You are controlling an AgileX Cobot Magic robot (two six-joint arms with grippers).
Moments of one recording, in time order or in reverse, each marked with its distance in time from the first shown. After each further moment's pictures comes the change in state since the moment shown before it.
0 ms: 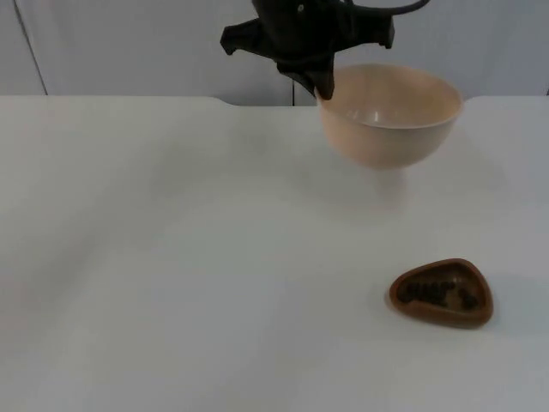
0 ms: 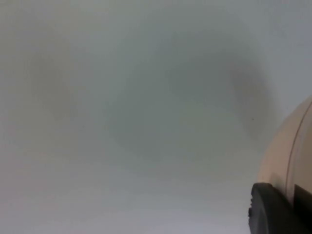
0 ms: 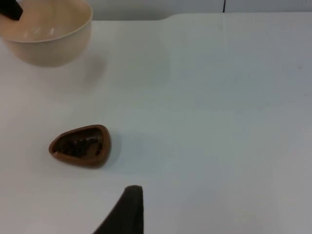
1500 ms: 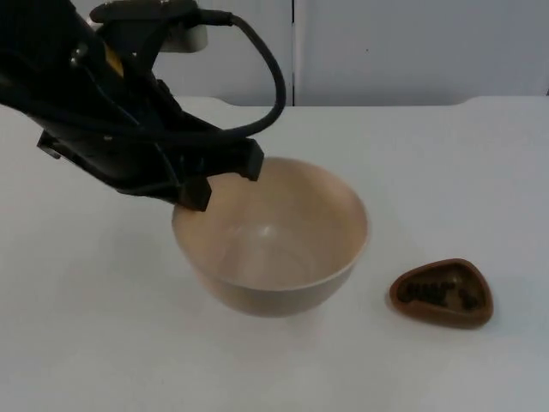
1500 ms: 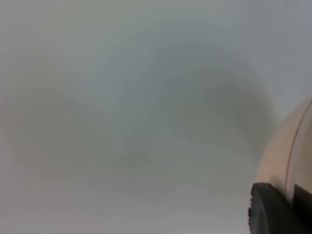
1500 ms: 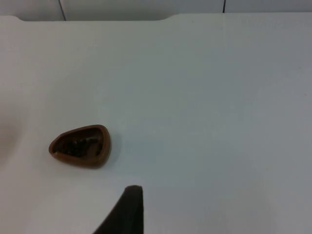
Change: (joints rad) right arm 0.000 0.000 0.000 -0.006 0.000 0.000; left arm -0.022 -0.753 1.211 0.015 -0.490 0.045
